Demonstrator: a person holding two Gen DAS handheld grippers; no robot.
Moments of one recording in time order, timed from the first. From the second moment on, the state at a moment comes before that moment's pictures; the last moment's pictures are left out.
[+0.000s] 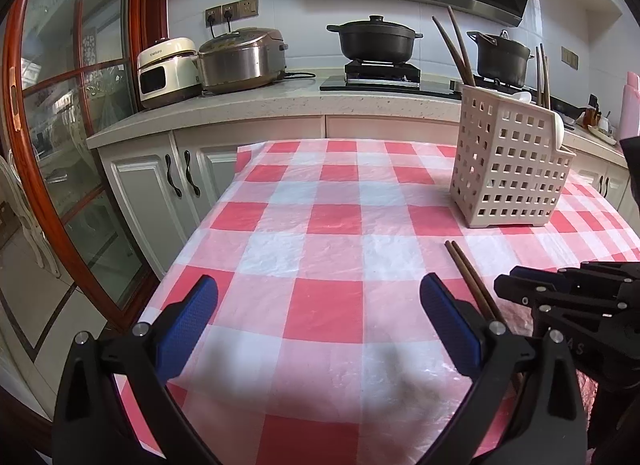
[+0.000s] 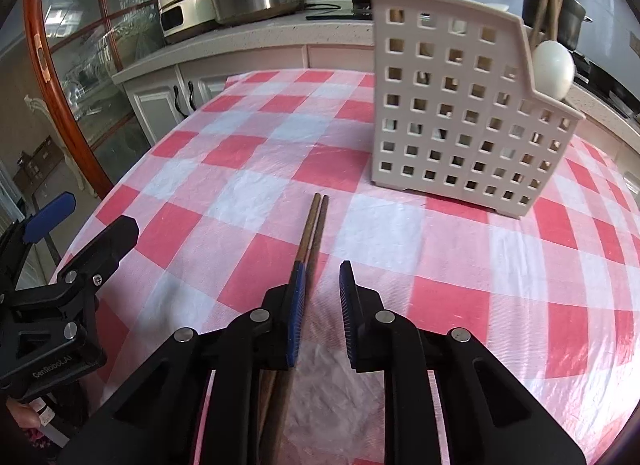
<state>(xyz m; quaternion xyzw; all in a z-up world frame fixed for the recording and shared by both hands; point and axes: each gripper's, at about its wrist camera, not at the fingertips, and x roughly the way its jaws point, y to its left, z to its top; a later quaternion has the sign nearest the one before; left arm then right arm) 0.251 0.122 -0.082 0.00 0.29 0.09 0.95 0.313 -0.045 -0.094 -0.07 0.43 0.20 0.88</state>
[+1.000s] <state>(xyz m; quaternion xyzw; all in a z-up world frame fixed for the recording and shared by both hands) 0.270 0.096 -0.090 -0.01 0.34 0.05 0.94 0.326 -0.077 -0.101 -0.06 0.45 0.17 0.88</state>
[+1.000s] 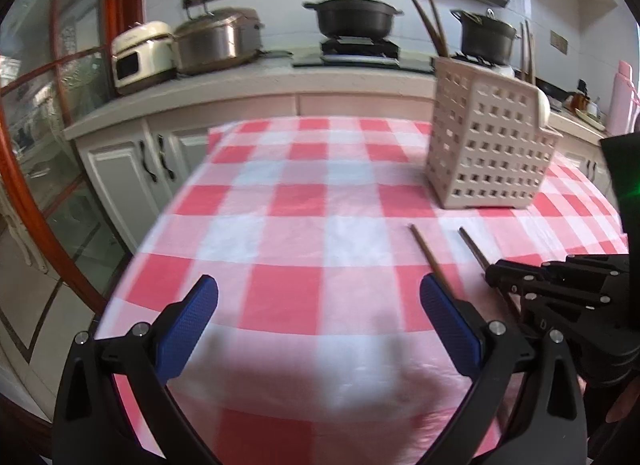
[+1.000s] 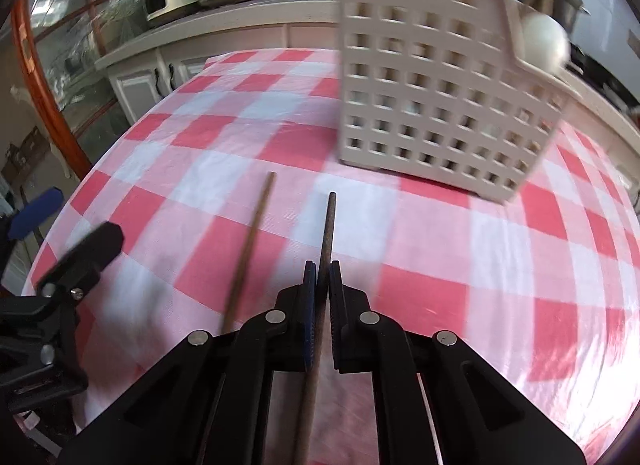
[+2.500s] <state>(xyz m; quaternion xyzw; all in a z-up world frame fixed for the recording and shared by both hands) 0.305 0.020 -0.075 -0.01 0.38 -0.04 0.92 0.300 -0.184 -0.056 0.03 0.38 0.16 0.91</state>
